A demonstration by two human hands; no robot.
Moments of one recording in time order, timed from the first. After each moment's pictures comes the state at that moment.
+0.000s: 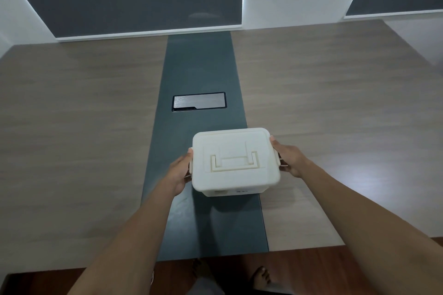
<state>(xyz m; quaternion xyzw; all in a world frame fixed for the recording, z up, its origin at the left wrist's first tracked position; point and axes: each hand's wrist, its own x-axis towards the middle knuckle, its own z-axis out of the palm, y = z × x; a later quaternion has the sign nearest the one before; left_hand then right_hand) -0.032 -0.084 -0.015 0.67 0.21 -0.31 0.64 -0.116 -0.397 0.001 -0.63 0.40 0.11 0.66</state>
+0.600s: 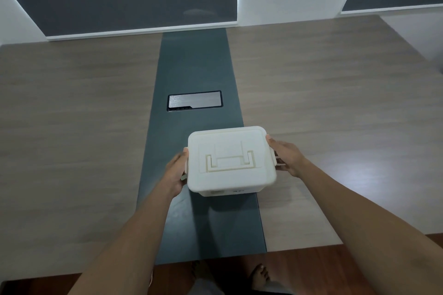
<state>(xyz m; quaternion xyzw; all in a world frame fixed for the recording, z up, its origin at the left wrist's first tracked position) -0.030 -0.090 -0.014 0.65 0.23 -0.29 0.67 -0.115 -0.400 0.001 -0.63 0.39 0.10 0.66</state>
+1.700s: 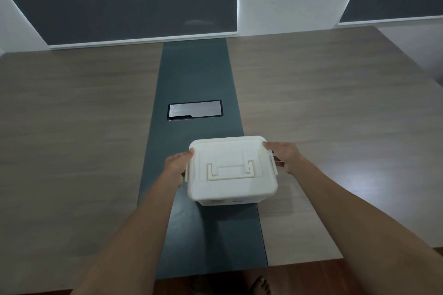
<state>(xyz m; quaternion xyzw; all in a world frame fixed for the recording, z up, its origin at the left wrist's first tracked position) 0.011 -0.112 0.001 0.73 0.26 -0.24 0.59 -0.079 -0.402 0.015 -0.62 0.45 0.06 0.64</state>
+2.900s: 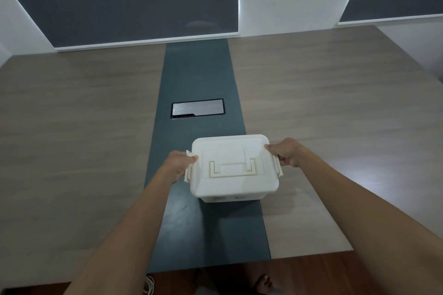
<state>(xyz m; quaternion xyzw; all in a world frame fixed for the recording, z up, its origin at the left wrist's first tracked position) 0.028 -0.084 -0.020 0.81 0.14 -0.31 0.47 -0.084 -0.396 0.038 -0.72 0.41 0.16 0.54</state>
